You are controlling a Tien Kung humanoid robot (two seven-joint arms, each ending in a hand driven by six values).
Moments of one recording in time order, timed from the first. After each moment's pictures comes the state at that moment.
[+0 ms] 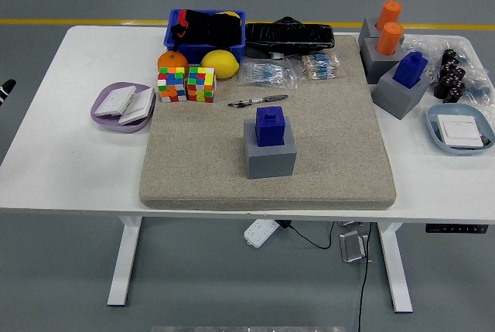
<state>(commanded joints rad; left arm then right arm) -0.30 0.53 -1.26 -0.90 0.97 0.21 -0.23 0.16 -0.34 1.84 0.18 -1.55 0.14 -0.30</state>
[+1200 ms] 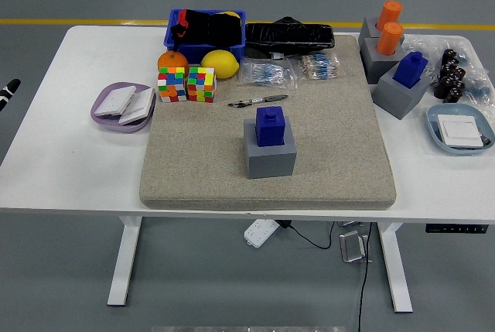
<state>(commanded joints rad) -0.30 0.52 -1.25 -0.91 0.96 0.21 -0.23 0.17 -0.35 1.84 0.18 -1.56 0.14 -0.30</state>
